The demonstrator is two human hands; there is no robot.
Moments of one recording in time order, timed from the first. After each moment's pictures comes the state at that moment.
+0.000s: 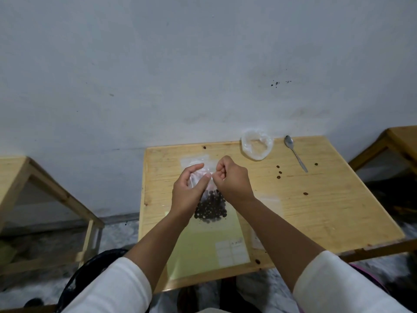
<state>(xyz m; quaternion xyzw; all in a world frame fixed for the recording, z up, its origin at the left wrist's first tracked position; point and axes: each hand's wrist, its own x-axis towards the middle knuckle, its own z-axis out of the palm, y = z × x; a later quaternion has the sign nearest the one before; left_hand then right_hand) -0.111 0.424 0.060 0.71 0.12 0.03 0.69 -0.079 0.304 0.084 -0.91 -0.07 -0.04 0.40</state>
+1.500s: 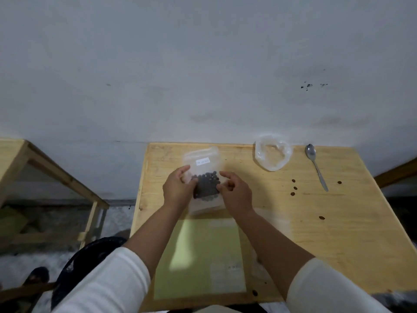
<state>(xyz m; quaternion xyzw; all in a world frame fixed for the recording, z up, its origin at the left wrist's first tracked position) -0.036 0.443 0.013 0.80 0.25 0.01 0.55 -0.024 0.291 0.017 -0.86 0.05 0.07 0.50</state>
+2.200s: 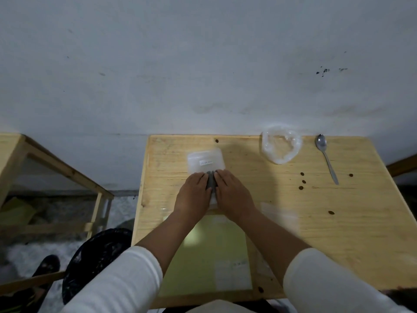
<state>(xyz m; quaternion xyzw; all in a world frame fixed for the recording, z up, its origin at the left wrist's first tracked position) -0.042 0.429 -0.026 0.98 -0.04 -0.03 0.20 -0.017 0.300 -0.012 -0.95 -0.30 0.04 0.09</state>
